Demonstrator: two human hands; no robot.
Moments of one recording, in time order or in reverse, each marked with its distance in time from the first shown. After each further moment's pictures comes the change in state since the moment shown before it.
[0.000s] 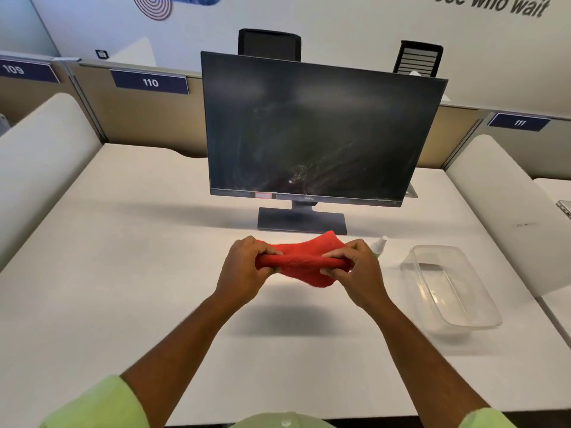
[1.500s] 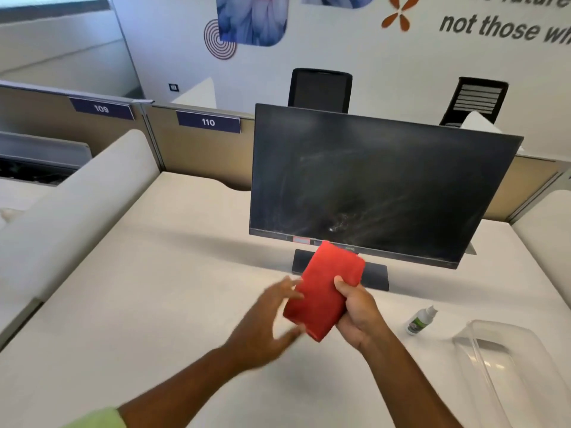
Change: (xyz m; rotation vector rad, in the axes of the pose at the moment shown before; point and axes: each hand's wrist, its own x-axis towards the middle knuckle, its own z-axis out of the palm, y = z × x) left_hand 0.001 -0.023 -0.022 -0.097 -0.088 0.256; right_hand 0.068 -0.067 0.066 1.105 -0.136 0.758
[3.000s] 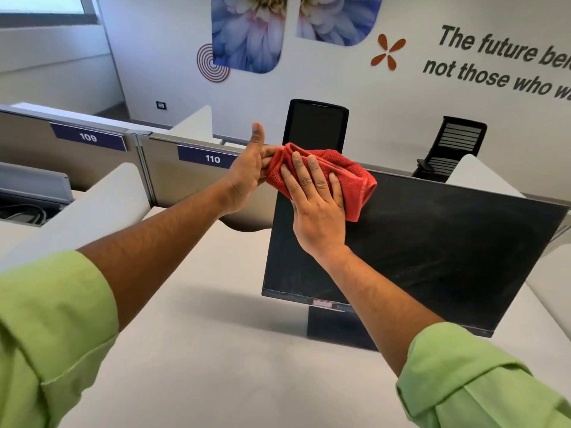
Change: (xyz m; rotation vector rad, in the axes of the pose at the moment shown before) left_hand 0.294 -0.027 -0.240 -0.577 0.133 -0.299; right_hand 0.159 -0.117 0.233 -1.639 0.353 -1.855
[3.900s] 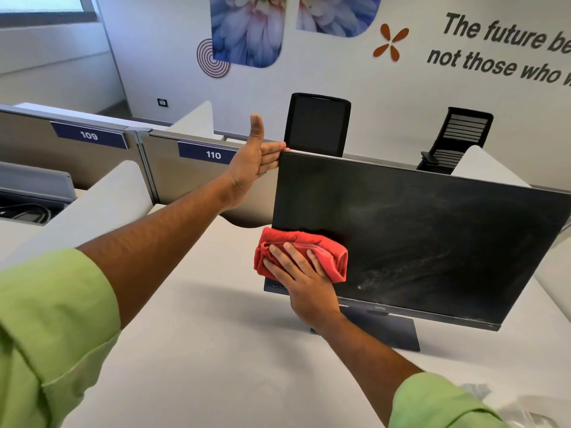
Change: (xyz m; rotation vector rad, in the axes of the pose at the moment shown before) left_hand 0.003 0.003 0.002 0.085 0.053 -0.041; right_hand -0.153 -0.029 0.022 0.121 -0.347 -0.180
